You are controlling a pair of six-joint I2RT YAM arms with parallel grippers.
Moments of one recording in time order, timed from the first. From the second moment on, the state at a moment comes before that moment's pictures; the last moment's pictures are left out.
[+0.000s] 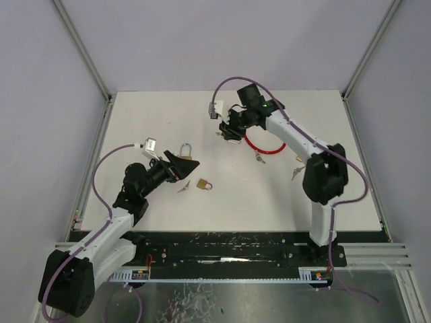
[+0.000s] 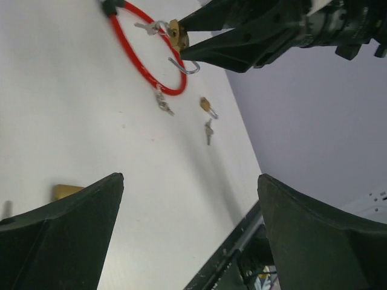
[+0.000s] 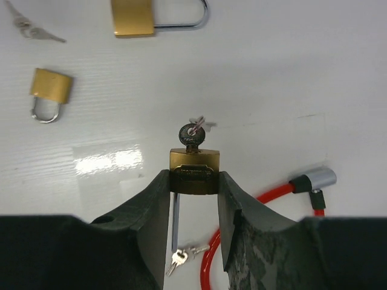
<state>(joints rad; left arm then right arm) -0.29 0.87 0.32 0.45 0.42 -0.89 0.53 2.05 1.85 -0.73 -0.50 -0.81</state>
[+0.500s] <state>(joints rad) -0.48 0.94 0.30 0.77 0.42 -0.86 0.57 1.36 1.20 -0.68 -0.68 -0.83</state>
